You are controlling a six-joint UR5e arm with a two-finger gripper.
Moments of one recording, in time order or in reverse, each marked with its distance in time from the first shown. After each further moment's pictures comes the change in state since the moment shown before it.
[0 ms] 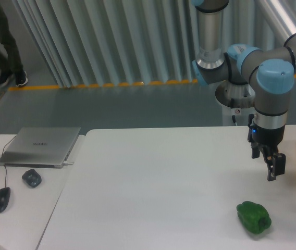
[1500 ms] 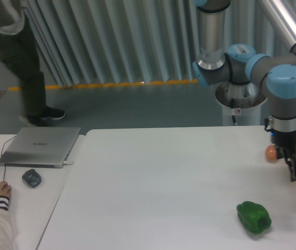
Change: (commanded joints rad) arm 0.158 0.029 -0.101 0.061 0.129 0.461
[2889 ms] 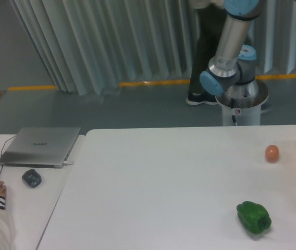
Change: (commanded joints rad) arm 0.387 -0.162 0.118 0.101 0.090 1.473
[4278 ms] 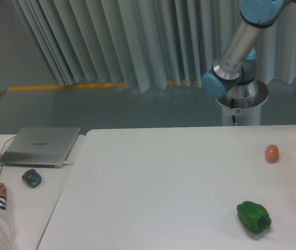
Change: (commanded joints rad) arm 0.071 -0.061 -0.034 0.023 -0.012 0.042
